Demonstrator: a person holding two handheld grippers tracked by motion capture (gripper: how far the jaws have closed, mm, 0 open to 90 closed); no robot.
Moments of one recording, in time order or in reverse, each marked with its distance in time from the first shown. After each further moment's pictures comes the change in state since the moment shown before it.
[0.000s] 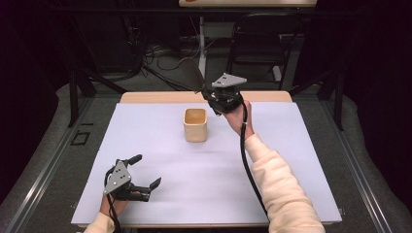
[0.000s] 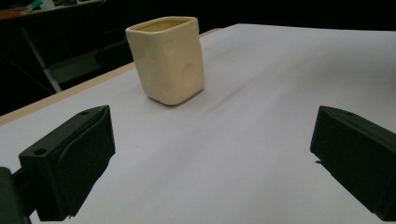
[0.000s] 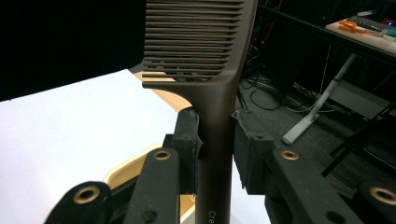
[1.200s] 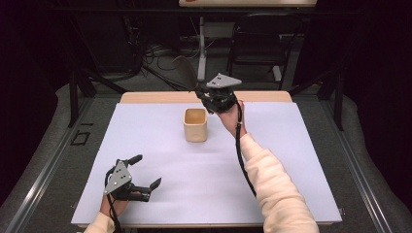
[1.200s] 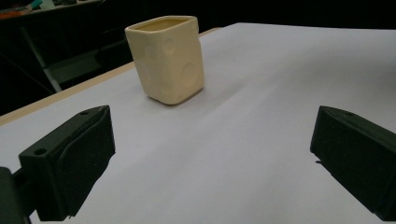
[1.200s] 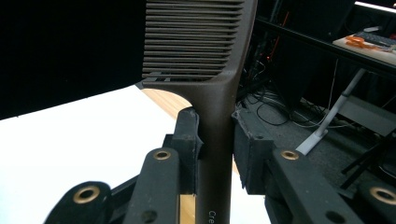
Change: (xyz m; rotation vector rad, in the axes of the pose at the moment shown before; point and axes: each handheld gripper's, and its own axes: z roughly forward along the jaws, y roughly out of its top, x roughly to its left) left arm 0.000 0.000 0.000 0.001 0.002 -0.002; right arm 0.009 -0.001 0.018 -0.064 0.030 0.000
